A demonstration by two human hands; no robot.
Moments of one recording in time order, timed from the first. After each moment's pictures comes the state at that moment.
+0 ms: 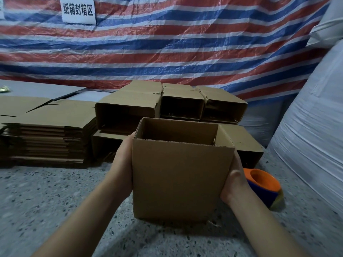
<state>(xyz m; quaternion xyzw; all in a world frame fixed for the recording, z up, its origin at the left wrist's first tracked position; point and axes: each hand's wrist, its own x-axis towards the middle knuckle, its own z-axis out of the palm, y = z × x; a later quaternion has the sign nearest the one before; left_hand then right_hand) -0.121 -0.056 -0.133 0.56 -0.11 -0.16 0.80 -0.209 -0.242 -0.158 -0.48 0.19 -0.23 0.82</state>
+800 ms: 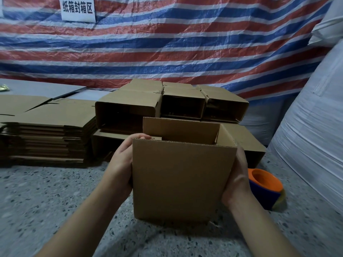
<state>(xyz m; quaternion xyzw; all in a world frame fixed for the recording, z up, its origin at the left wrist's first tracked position) -0.105 -0.047 -0.155 0.54 -0.18 -0.16 0.80 -0.206 -0.248 -0.171 -0.47 0.15 -0.26 0.83</state>
